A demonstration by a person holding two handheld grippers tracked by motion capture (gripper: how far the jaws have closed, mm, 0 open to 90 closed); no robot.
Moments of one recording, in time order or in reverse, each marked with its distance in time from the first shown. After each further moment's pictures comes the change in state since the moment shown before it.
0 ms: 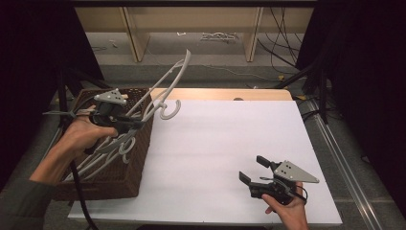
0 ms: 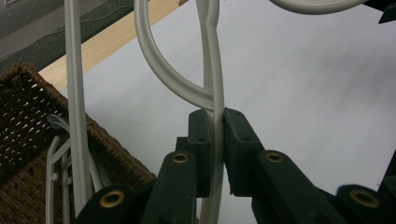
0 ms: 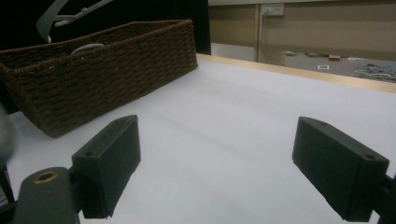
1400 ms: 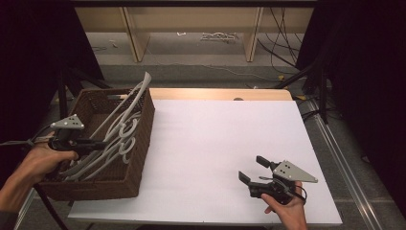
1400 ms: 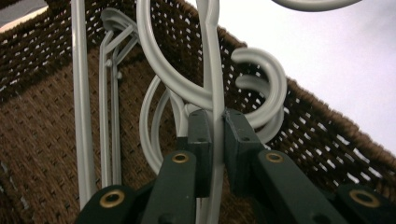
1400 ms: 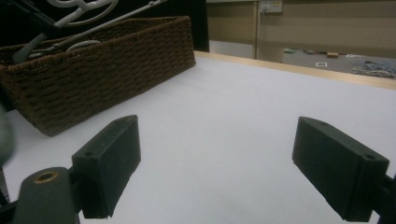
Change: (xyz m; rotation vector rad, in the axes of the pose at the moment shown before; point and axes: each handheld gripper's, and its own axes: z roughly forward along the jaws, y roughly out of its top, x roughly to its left) left arm 0.050 -0.116 -0.032 0.053 0.058 -0.097; right arm -0.001 -0.001 0.002 0.016 -0.010 0.002
